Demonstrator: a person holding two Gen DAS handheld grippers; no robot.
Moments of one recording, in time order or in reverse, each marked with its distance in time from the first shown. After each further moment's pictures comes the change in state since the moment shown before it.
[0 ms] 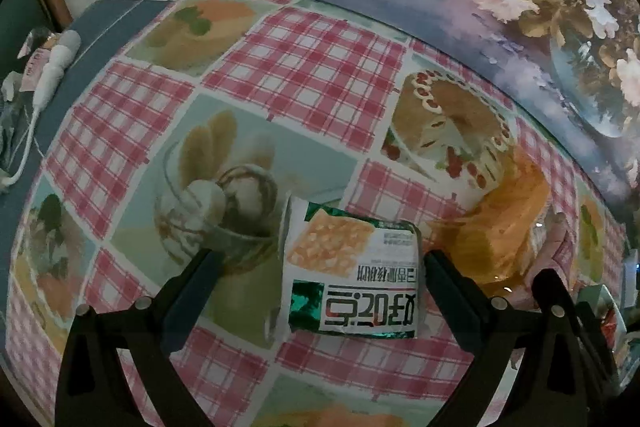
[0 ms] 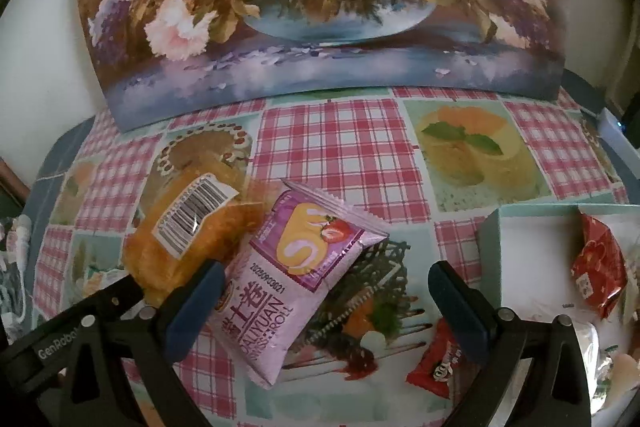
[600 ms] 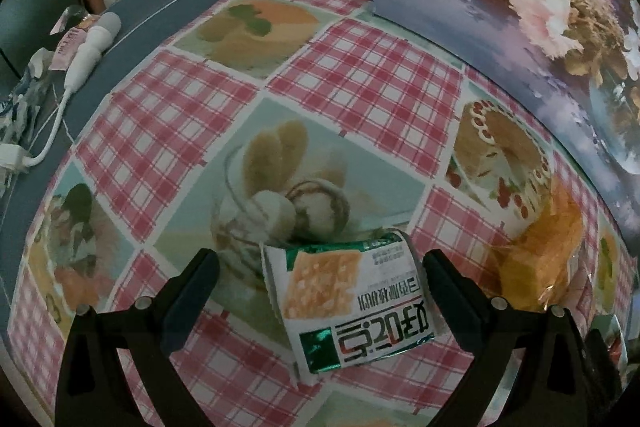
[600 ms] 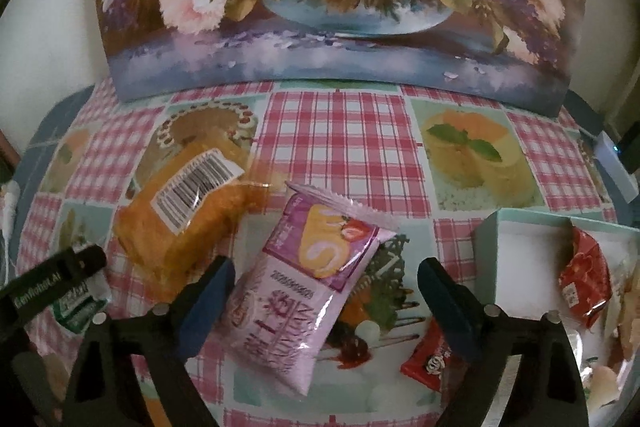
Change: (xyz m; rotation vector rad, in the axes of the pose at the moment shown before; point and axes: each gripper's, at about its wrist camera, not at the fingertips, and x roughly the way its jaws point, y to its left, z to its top) left arm -0.004 0.060 0.001 -0.093 -0.034 0.059; right arm 0.001 0.006 0.000 -0.103 0.039 -0.049
